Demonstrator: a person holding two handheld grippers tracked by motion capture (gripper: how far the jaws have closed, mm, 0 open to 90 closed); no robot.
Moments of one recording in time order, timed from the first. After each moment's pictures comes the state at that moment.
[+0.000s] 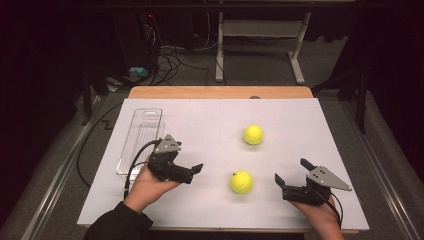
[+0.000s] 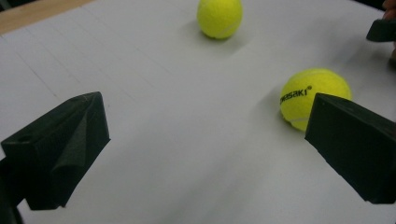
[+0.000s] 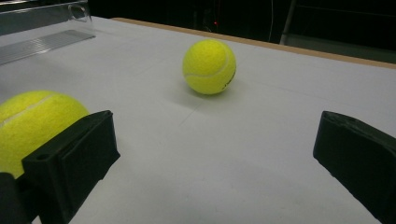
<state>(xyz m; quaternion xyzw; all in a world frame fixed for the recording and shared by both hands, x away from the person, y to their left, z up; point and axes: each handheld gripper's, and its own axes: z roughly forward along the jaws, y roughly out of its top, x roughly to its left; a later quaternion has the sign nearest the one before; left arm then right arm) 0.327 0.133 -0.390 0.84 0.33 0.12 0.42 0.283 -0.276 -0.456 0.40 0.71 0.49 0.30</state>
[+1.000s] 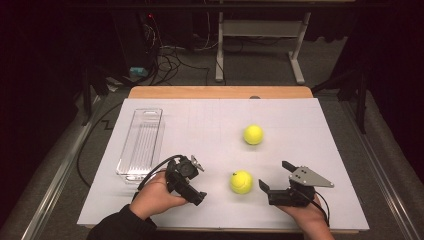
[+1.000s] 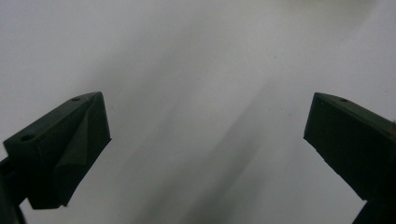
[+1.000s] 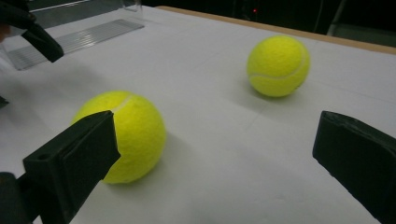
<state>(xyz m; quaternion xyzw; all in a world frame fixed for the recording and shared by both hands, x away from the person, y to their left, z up) 0.319 0.093 -0.425 0.93 0.31 0.04 0.19 0.282 -0.238 -0.452 0.37 0.75 0.50 0.25</state>
